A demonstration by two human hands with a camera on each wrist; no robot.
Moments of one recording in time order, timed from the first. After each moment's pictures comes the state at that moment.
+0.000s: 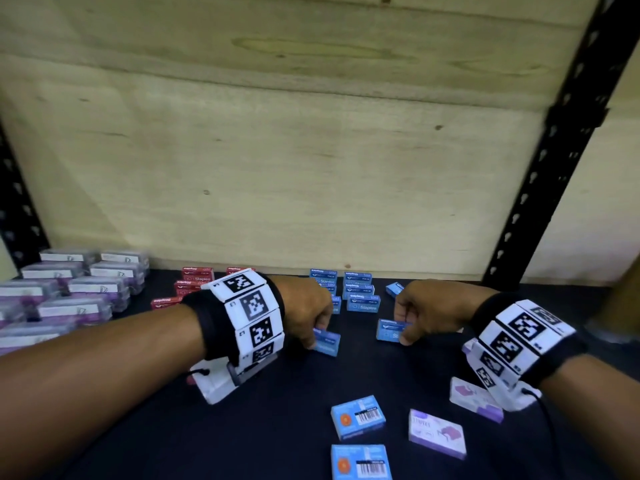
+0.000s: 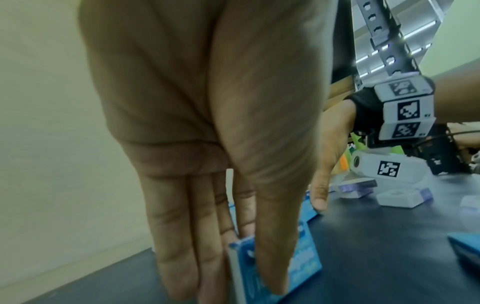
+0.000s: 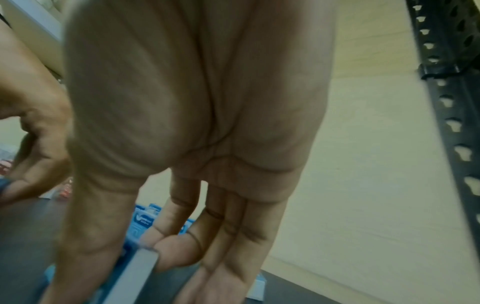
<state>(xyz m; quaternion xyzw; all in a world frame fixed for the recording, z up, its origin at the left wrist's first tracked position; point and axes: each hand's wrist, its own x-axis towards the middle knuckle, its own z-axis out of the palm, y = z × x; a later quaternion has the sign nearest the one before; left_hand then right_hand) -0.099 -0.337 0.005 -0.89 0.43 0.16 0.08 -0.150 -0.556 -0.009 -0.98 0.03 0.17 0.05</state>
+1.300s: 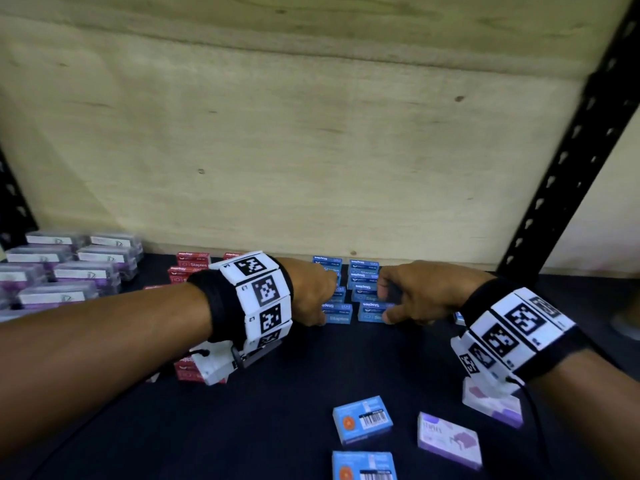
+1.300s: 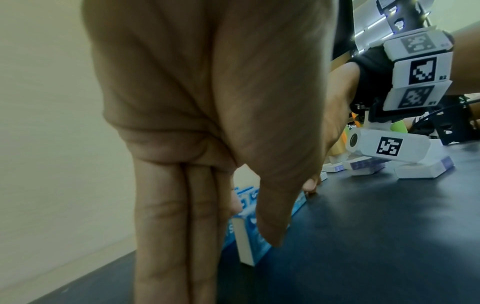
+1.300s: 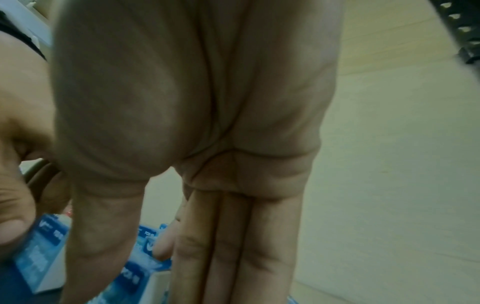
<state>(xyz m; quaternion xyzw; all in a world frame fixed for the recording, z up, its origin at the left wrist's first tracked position) -0.094 -0.346 0.007 -0.90 0.38 0.16 0.13 -0.129 -0.540 -0.011 -0.98 0.01 0.17 0.06</state>
